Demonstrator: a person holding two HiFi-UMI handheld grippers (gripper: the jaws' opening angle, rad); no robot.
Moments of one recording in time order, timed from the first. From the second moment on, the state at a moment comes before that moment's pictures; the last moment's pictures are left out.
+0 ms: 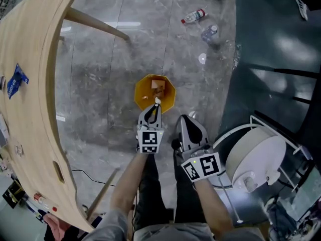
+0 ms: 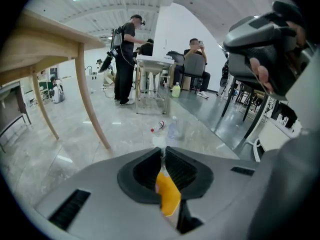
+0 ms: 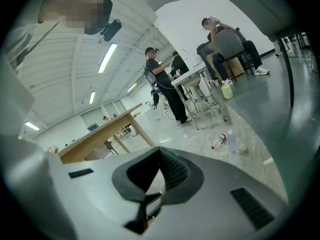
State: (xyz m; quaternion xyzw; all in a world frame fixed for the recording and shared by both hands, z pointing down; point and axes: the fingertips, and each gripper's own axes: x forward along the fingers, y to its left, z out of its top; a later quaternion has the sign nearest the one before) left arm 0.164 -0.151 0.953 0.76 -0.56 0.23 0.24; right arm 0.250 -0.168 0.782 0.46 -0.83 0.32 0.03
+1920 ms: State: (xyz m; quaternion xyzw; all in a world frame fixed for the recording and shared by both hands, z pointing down) left arm 0.140 -0.162 0.734 0.77 -0.58 0.15 0.21; right arm 0.252 -0.174 0.630 0.48 -0.84 0.27 -0.01
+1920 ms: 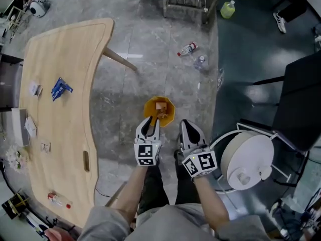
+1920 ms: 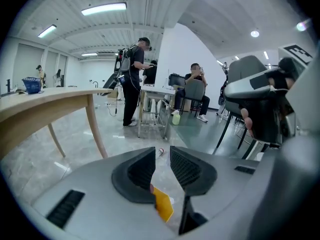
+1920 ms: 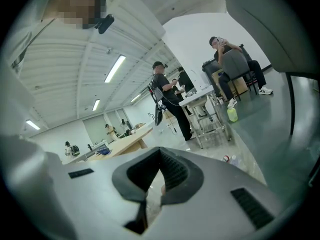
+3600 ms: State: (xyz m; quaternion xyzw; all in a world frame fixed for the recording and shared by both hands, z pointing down) left arm 0.127 -0.157 0.407 0.80 -0.60 0.03 0.03; right arm 0.211 -0.165 0.416 0.42 -0.90 0.12 -0.07
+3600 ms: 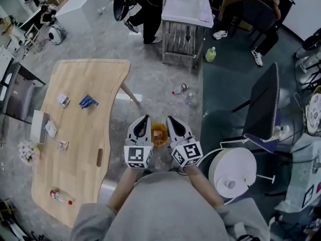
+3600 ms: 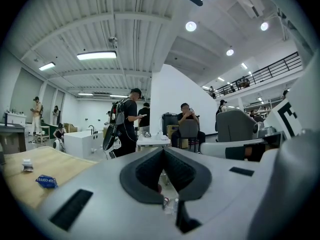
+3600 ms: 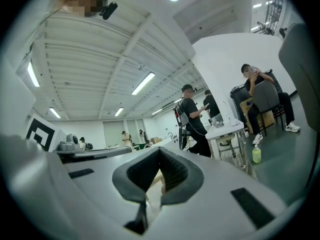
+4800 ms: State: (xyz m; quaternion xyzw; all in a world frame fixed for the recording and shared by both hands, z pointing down) left arm 0.088 -0.119 0.414 0.72 -0.70 0.04 0.04; right arm 0.183 -0.157 0.427 0.32 -0.94 0.14 -0.05
